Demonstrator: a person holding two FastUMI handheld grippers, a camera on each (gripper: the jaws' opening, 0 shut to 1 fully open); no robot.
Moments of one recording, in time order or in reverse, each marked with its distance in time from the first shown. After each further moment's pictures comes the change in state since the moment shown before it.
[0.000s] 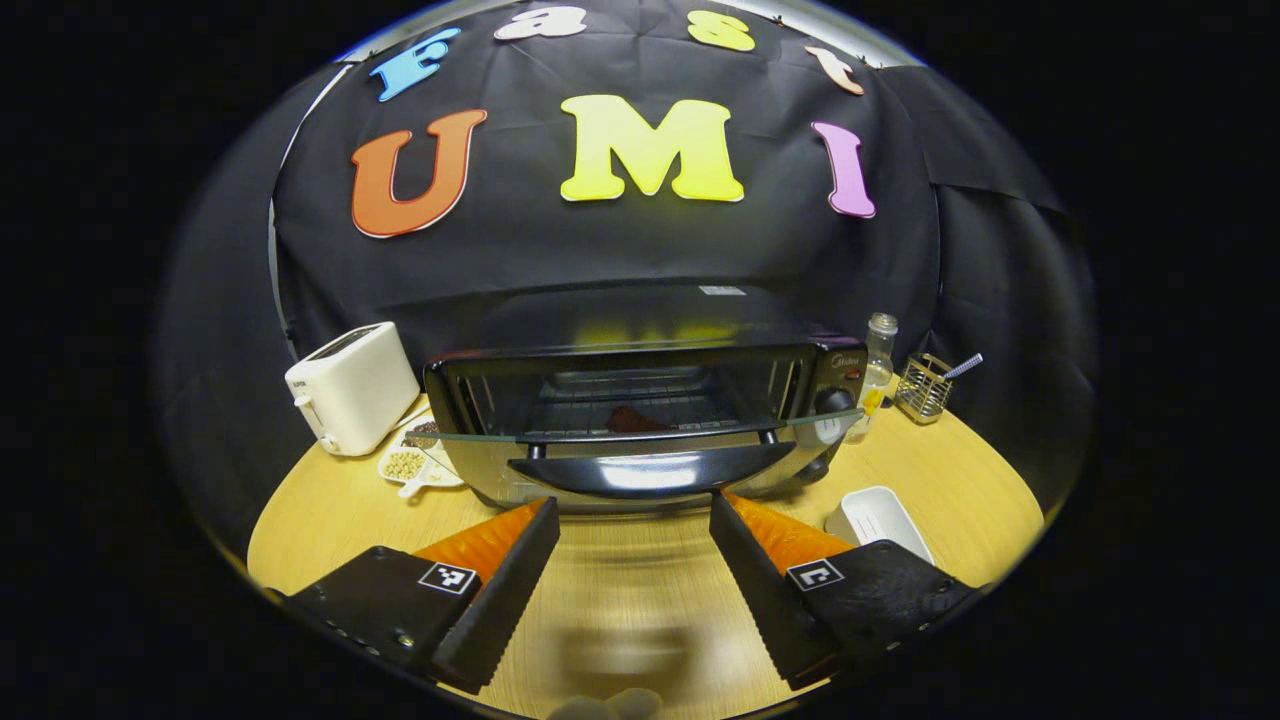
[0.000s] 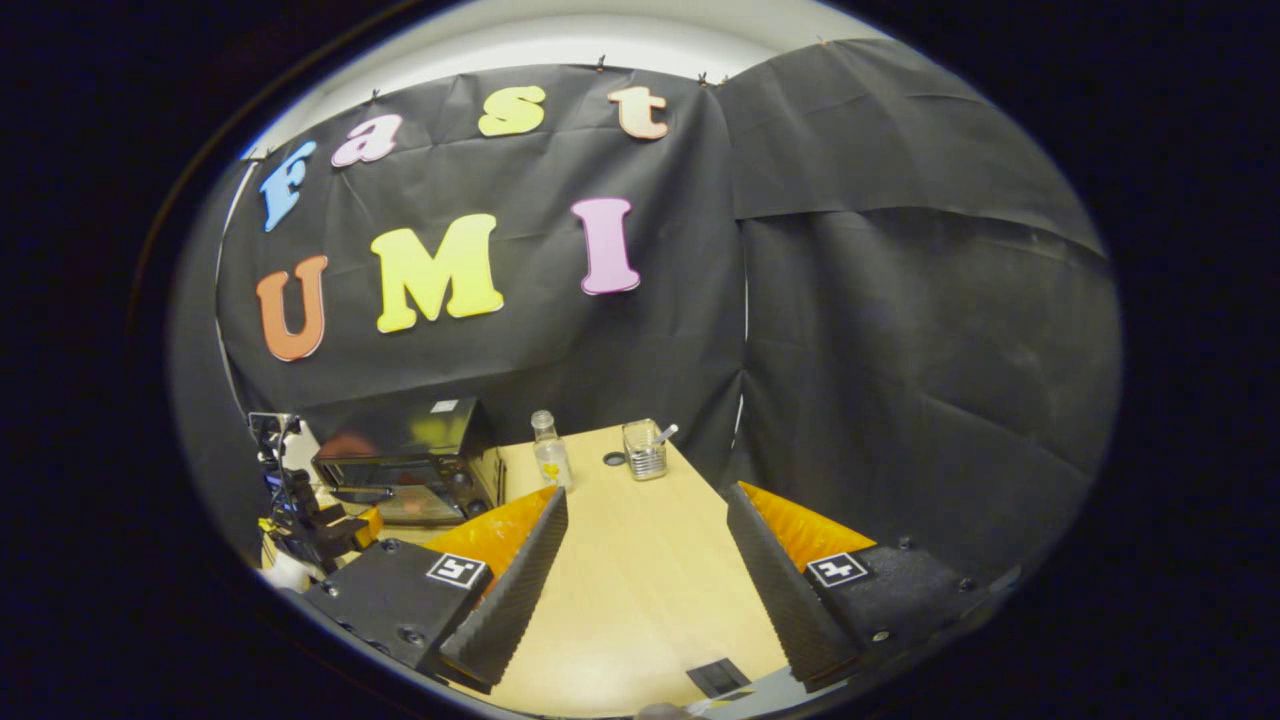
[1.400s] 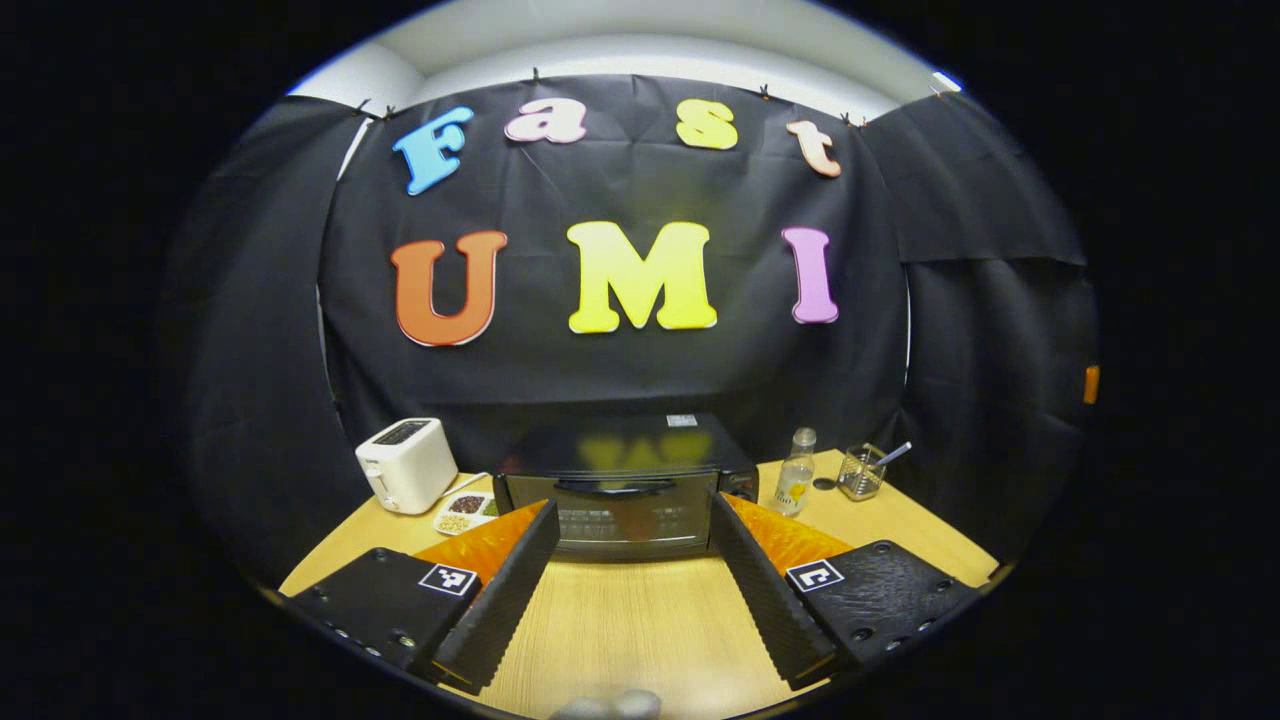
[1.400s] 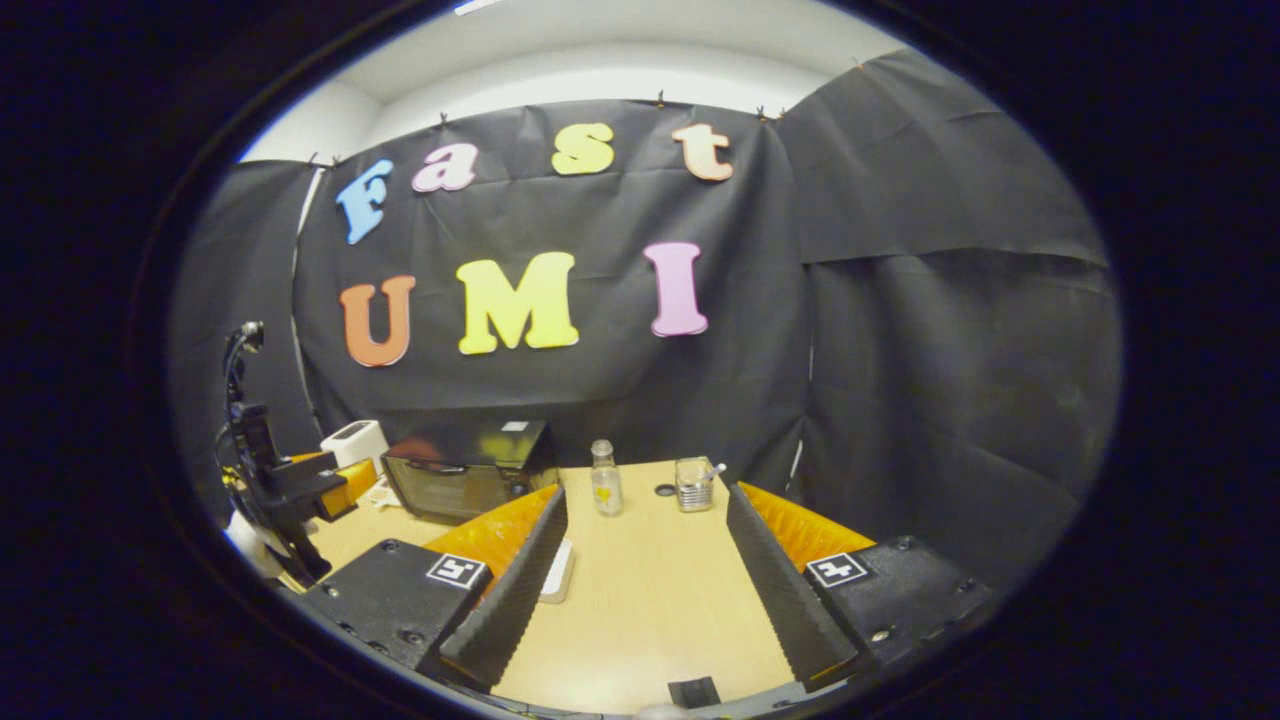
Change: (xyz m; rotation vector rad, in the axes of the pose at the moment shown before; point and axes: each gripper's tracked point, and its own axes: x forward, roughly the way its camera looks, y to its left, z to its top) left arm -0.208 -0.035 0.109 -0.034 -0.279 0.051; right arm -0.049 -0.004 0.025 -0.098 -0.120 0.284
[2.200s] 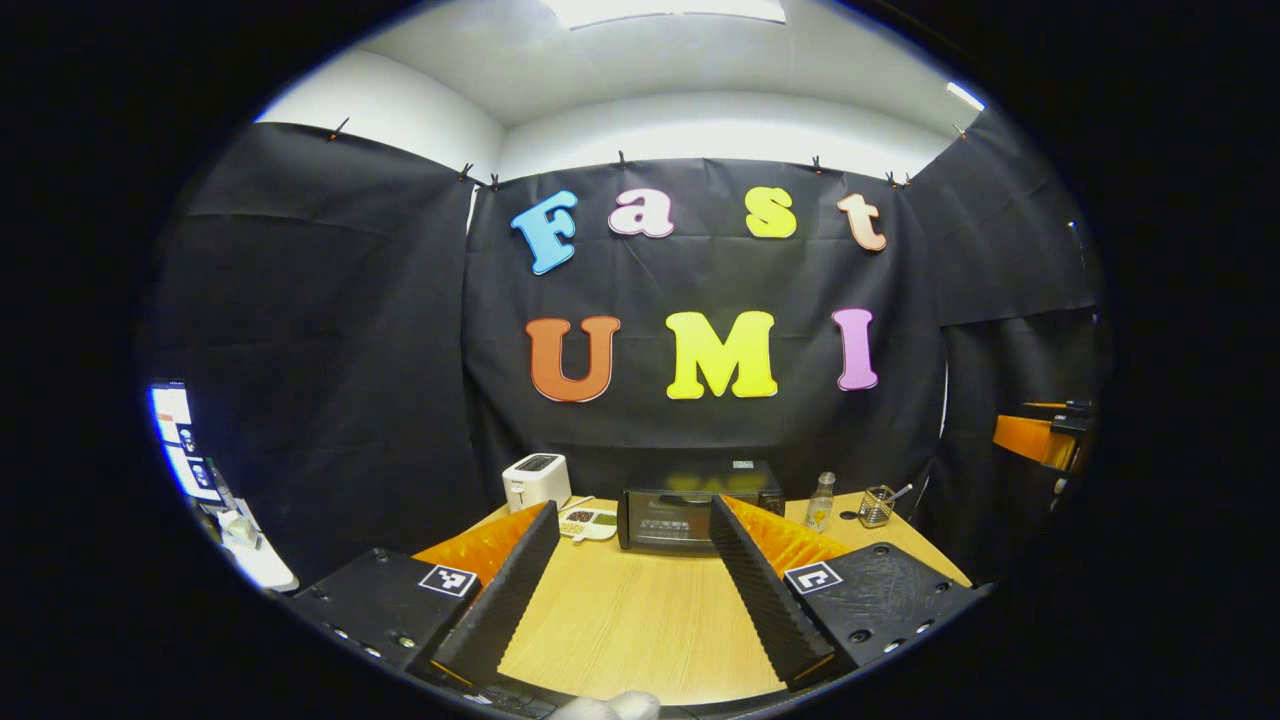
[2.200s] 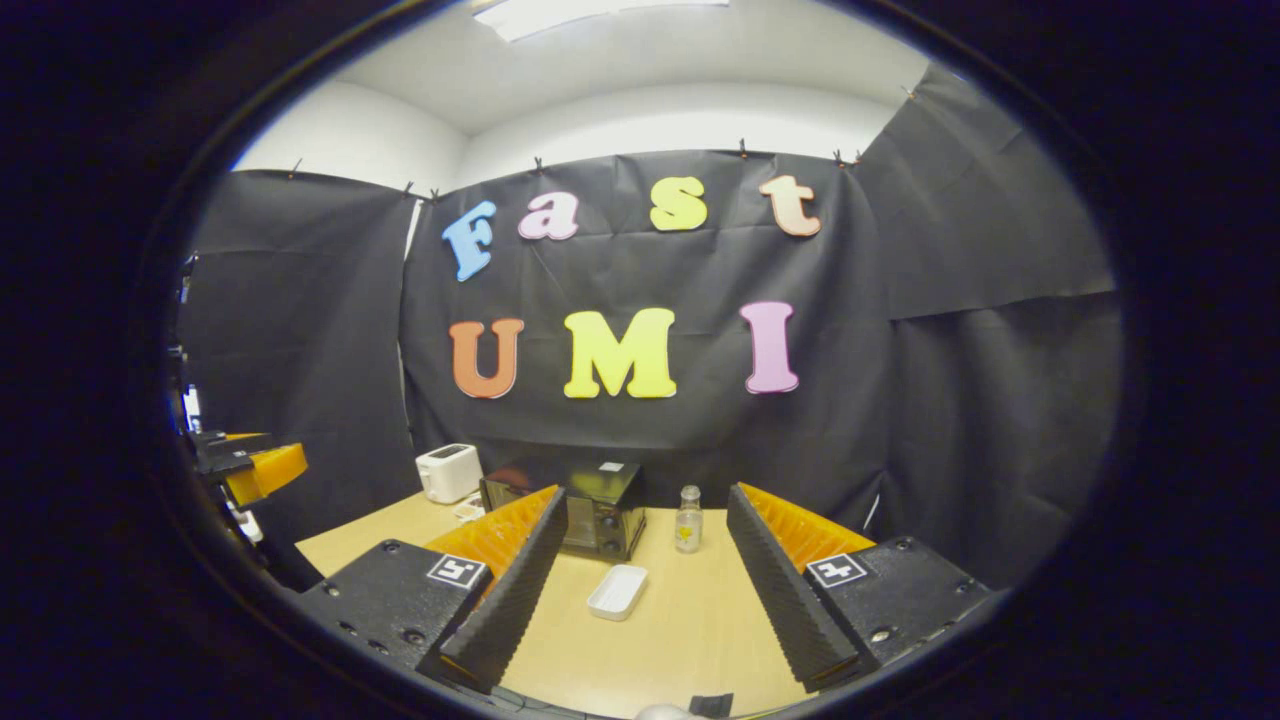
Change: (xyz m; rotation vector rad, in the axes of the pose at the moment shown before) left arm -0.235 0.037 0.058 -0.007 -0.125 0.232; right arm -0.052 0.048 0.027 -0.044 -0.132 0.255
